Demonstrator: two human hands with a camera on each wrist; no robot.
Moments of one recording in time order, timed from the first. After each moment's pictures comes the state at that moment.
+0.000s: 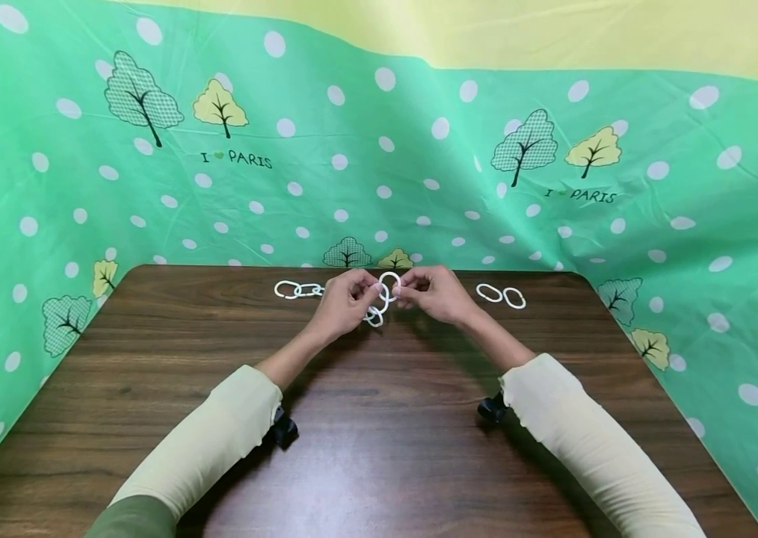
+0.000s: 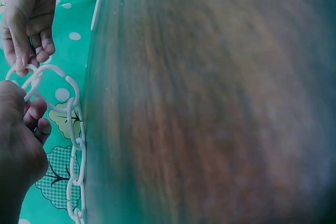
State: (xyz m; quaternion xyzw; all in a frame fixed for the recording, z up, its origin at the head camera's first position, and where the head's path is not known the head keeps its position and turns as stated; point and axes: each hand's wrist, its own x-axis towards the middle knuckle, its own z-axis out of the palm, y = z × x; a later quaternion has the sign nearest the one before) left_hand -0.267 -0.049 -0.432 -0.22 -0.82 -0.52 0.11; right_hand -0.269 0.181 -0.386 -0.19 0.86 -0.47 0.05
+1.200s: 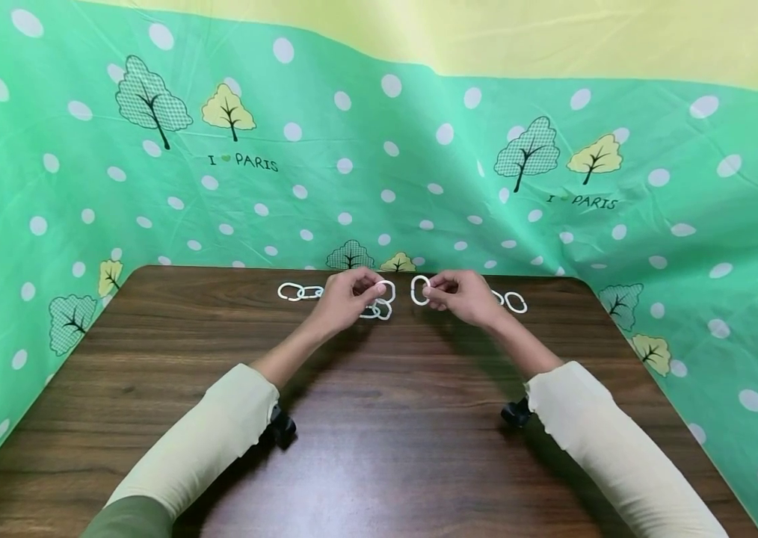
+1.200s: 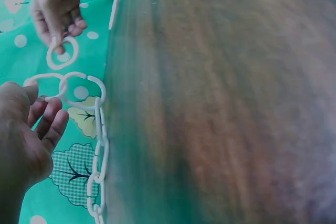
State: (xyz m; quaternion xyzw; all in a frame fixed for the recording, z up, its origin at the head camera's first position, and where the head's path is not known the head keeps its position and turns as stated) left_hand -0.266 -0.054 -0.416 -0.22 -0.82 -0.53 0.07; right_hand -0.269 0.222 -0.383 -0.15 0.89 -0.42 0.03
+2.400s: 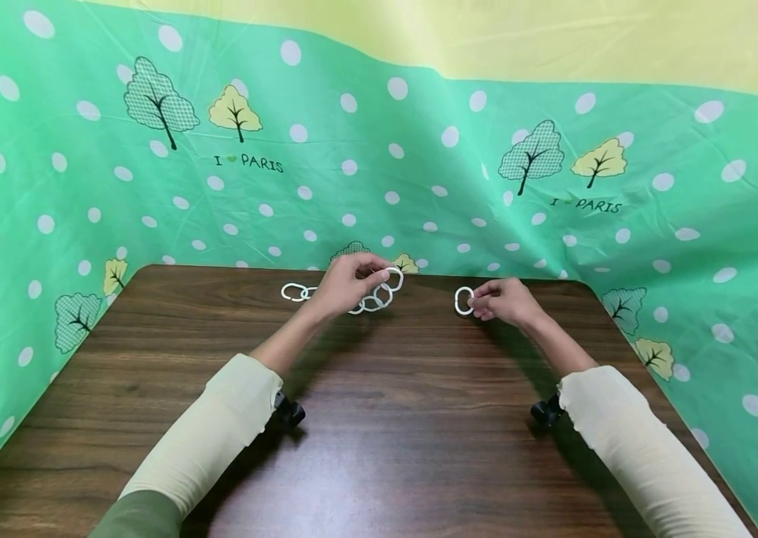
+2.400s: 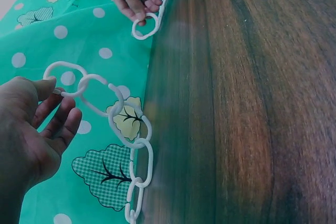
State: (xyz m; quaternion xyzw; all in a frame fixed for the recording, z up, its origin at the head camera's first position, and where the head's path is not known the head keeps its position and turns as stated) left_hand -0.272 -0.058 -0.379 -0.22 -0.82 -0.53 0.05; right_hand -0.279 0.292 -0.390 -0.03 0.90 -0.42 0.11
